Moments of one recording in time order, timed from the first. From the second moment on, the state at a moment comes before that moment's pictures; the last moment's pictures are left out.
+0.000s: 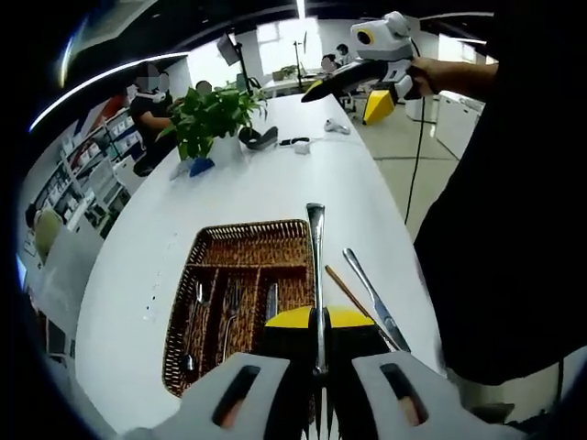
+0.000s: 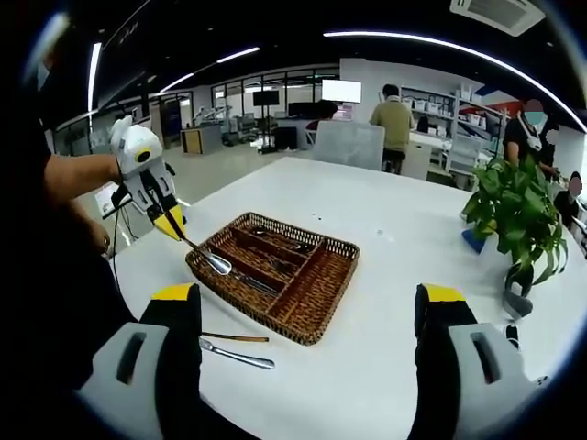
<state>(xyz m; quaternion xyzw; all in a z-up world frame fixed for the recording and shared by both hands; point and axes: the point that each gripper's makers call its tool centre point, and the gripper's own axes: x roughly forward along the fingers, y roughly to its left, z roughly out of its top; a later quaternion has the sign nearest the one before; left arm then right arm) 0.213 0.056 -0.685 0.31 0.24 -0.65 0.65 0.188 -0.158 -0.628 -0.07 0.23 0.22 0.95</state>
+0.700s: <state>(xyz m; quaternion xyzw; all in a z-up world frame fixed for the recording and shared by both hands) 0.263 0.056 -0.671 0.31 0.22 -0.64 0.67 0.187 -0.160 -0.624 -0.06 0.23 0.22 0.94</state>
